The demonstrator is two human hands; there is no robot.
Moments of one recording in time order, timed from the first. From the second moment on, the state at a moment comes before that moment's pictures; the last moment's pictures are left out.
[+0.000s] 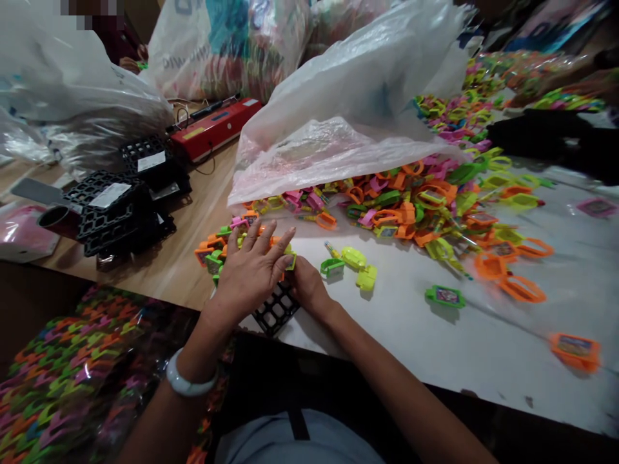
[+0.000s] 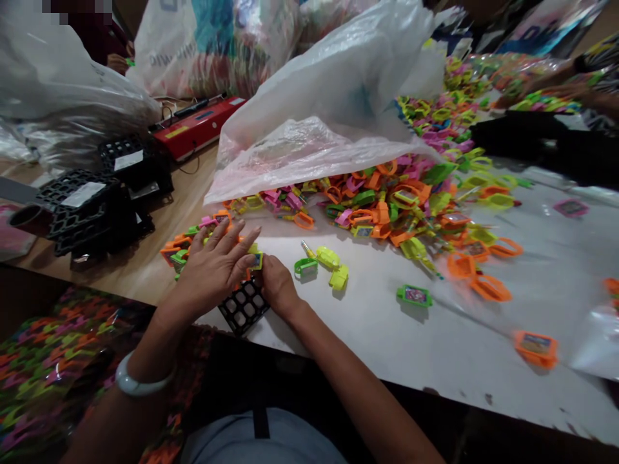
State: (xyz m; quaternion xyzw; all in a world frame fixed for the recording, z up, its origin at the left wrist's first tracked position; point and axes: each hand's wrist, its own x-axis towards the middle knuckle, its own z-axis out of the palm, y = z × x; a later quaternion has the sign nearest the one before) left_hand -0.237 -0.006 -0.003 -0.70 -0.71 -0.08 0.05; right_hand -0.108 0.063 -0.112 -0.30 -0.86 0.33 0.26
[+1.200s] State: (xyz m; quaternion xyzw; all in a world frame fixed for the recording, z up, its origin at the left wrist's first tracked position) left_hand -0.246 -0.004 -0.003 -0.68 -0.73 -0.10 0.02; right_hand -0.078 0.023 -0.110 -0.34 -0.69 0.59 0.24
